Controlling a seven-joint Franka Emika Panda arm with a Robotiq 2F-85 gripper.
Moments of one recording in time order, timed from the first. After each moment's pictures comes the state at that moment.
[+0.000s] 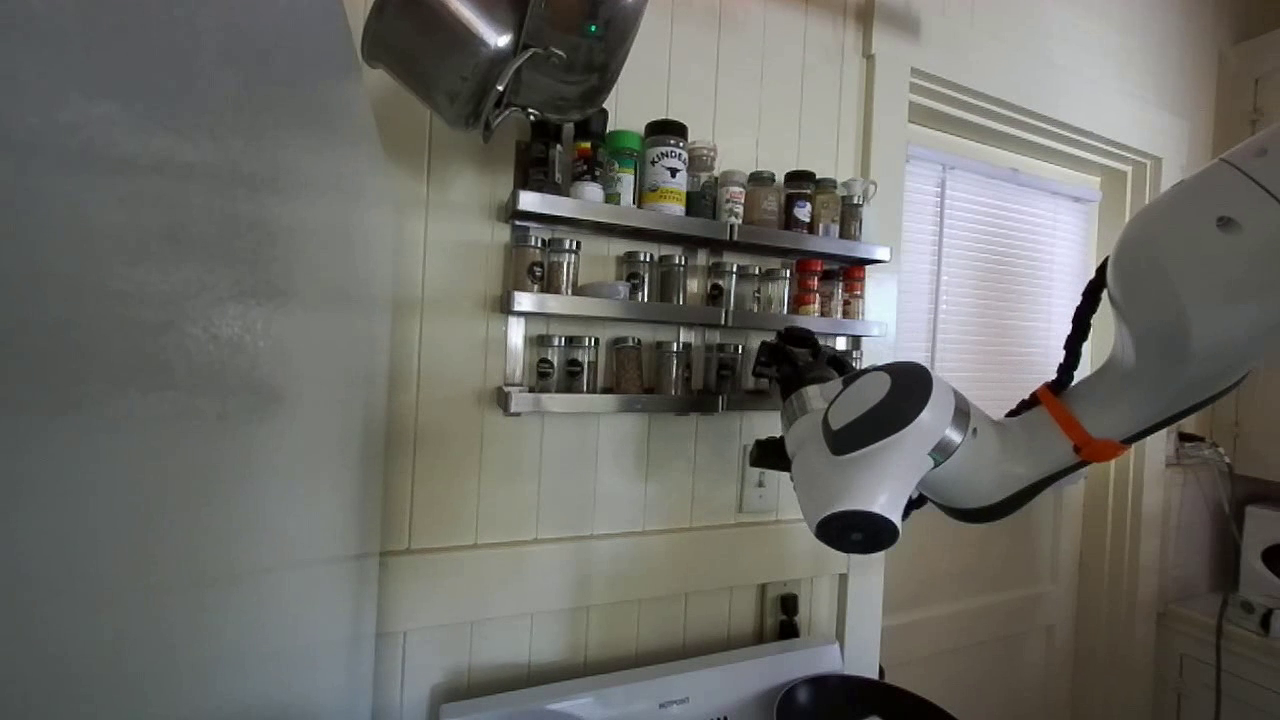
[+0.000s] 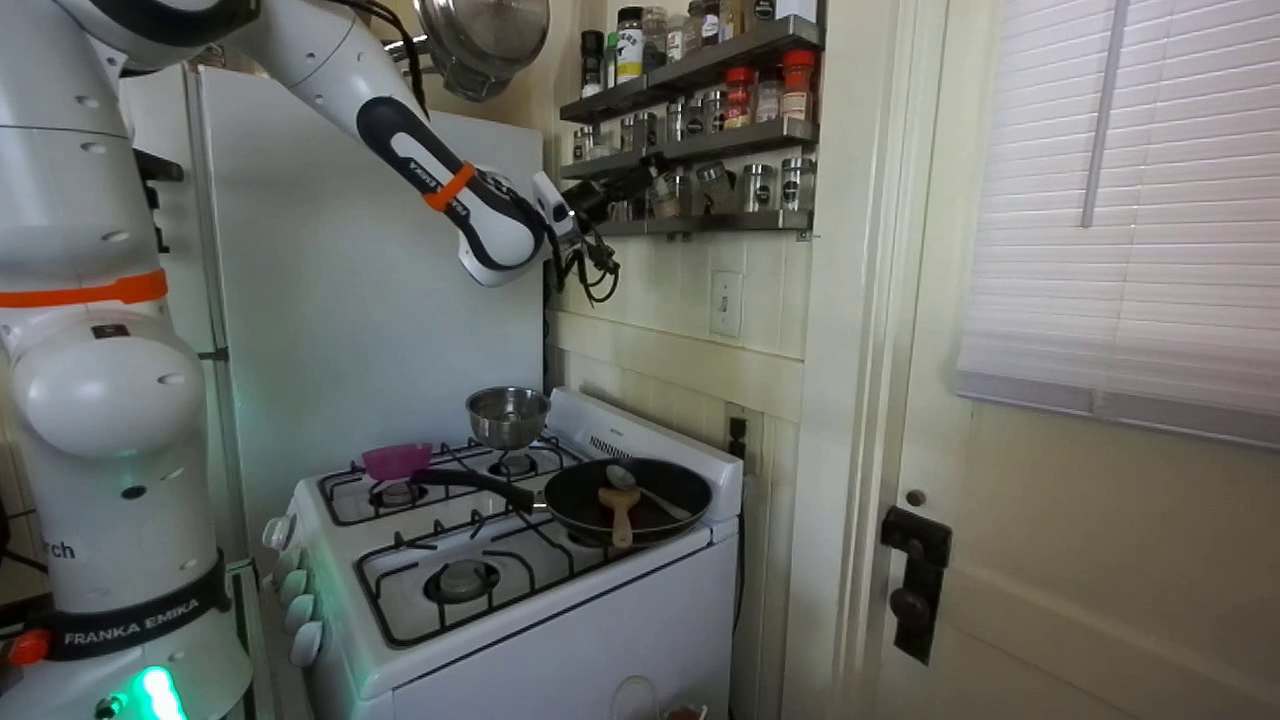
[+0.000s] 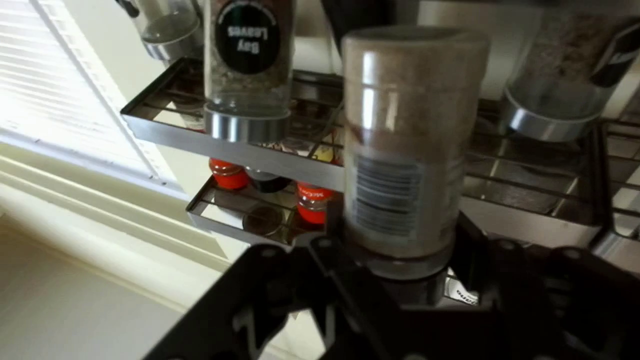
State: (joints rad) arm 0.16 -0.11 0.13 -2.26 -2.51 1.80 2.65
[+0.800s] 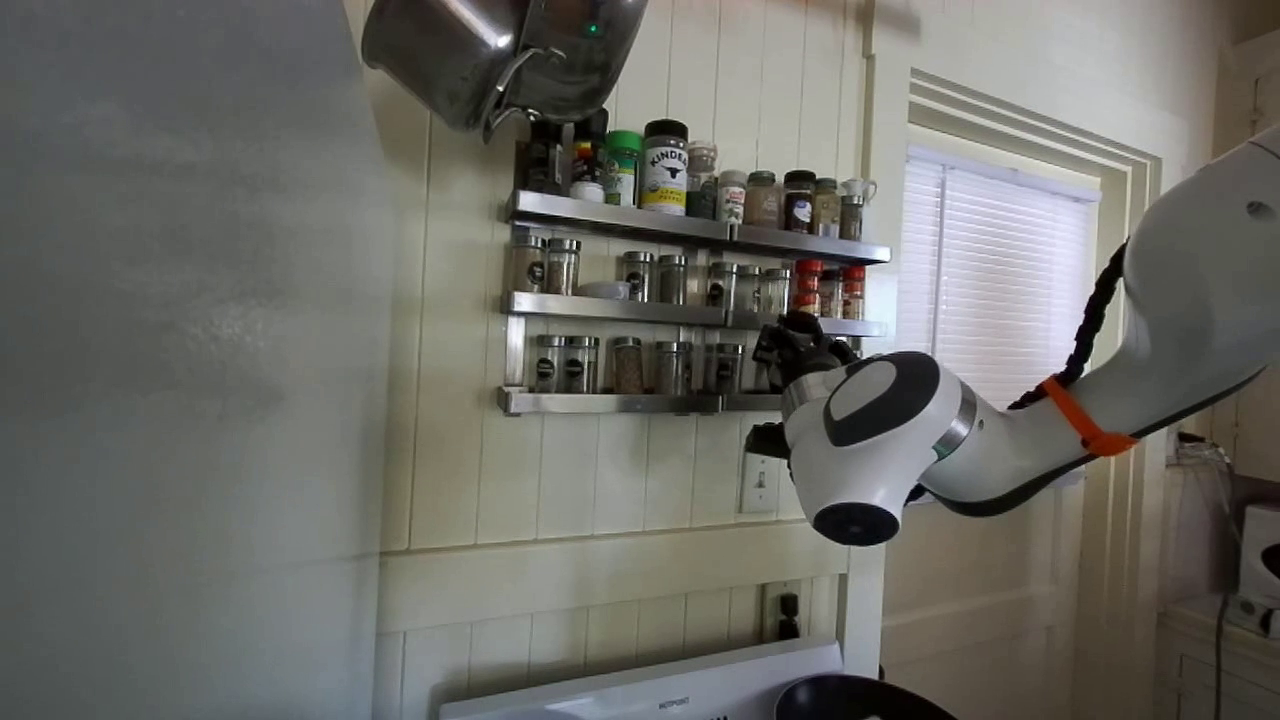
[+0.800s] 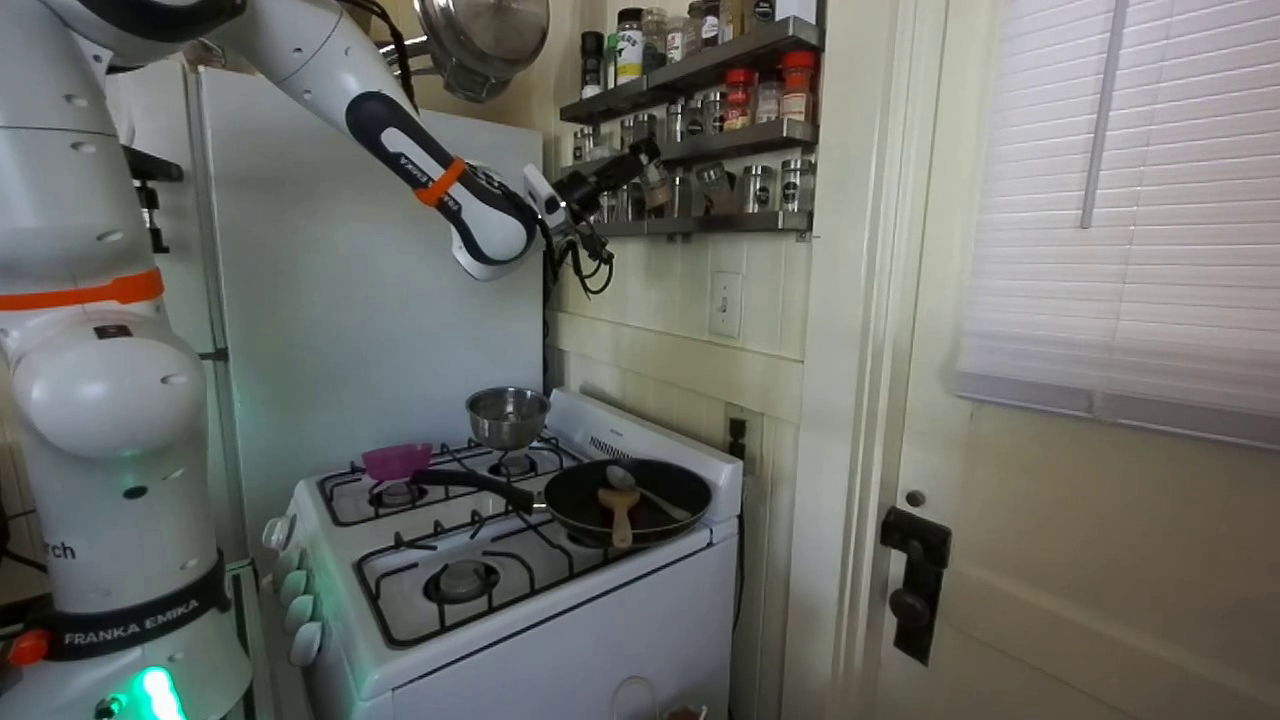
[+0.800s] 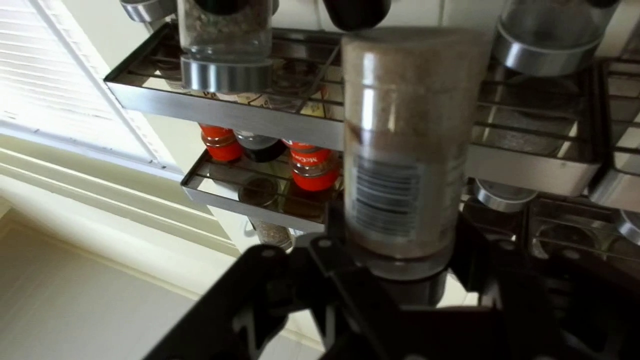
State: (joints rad) arm 0.18 -0.15 0.14 -2.27 -2.50 1.78 2.67
